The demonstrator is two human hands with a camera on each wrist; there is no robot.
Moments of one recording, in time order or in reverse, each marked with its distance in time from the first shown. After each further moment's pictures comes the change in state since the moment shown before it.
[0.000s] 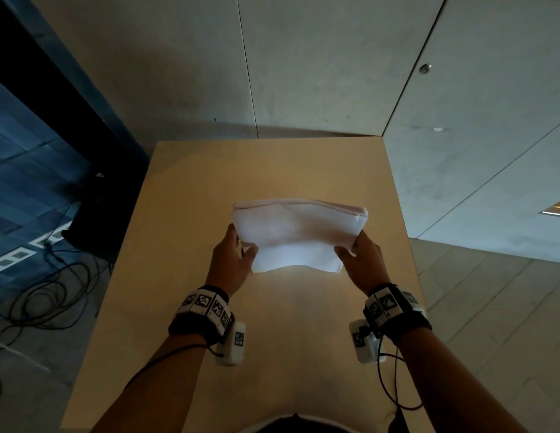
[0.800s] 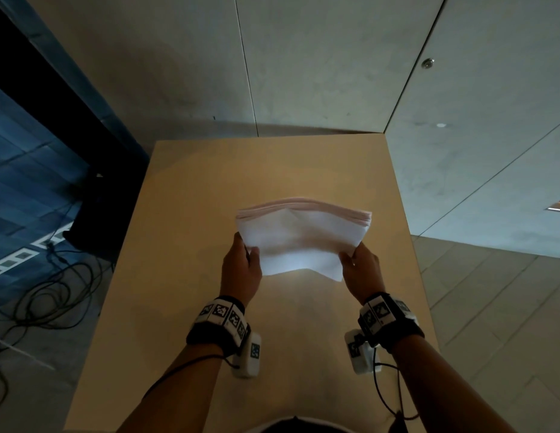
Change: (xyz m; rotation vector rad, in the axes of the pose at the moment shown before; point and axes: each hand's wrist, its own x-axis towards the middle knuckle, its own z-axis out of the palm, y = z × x) left_hand -0.010 -0.001 0.030 0.037 0.107 -0.044; right_hand -0.009 0.007 0.012 -0.001 0.010 0.070
